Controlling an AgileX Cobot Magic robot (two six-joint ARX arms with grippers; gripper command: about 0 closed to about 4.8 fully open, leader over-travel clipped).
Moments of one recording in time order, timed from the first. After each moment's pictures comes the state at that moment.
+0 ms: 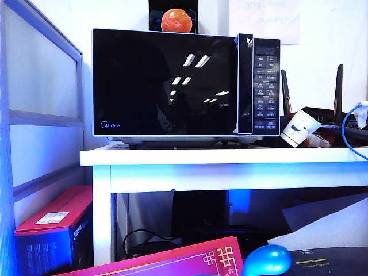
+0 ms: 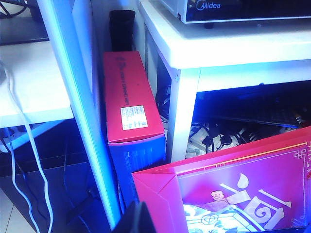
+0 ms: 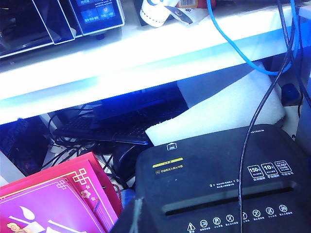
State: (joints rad) left arm 0.01 0.01 0.04 -0.25 0.13 0.03; right arm 0.04 0.00 0.01 -0.17 0.00 0.23
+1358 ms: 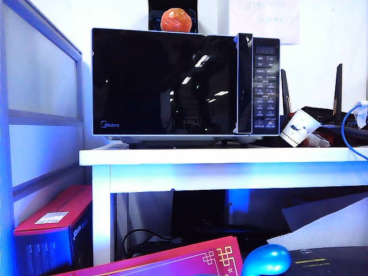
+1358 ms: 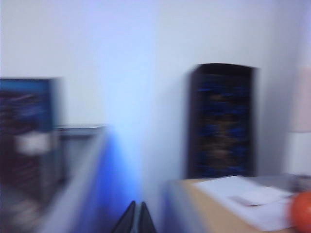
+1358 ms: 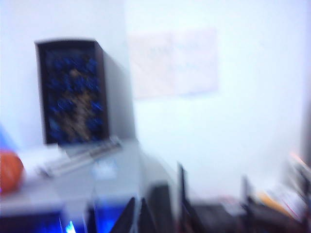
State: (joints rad) left arm 0.02 1.20 1.39 0.18 0.11 -0.03; right arm 0.04 1.00 1.17 0.16 -0.03 0.08
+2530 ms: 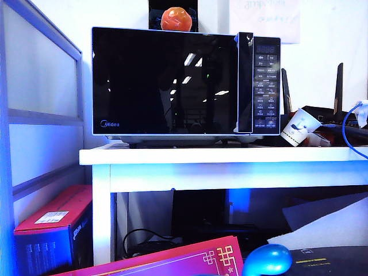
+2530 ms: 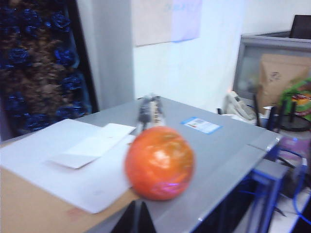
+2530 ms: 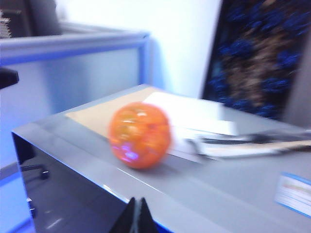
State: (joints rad) left arm -0.24 1.82 1.98 -0.08 0.44 0.03; right arm 0.24 1.80 1.91 -0.04 -0.51 -0.05
